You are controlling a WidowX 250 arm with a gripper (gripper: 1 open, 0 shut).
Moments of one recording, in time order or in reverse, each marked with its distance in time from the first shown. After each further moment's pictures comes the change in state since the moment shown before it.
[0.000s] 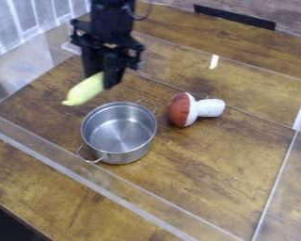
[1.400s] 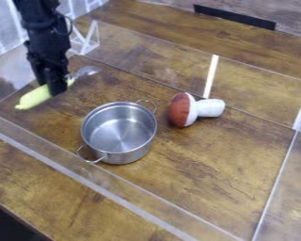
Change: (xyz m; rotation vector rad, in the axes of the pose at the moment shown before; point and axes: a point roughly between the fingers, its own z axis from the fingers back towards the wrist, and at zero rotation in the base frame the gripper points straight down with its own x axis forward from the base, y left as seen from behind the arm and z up) arm 0.014 0.086 -0.065 -0.103 -0.081 -0.220
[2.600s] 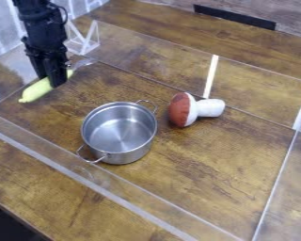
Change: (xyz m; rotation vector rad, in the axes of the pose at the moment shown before) arm 0.006 0.015 -0.003 -0.098 0.007 0.110
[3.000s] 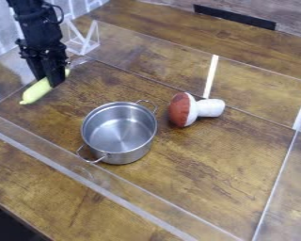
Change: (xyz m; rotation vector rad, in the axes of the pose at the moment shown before) arm -0.003 0.002 0.000 -0.033 -0.012 0.120
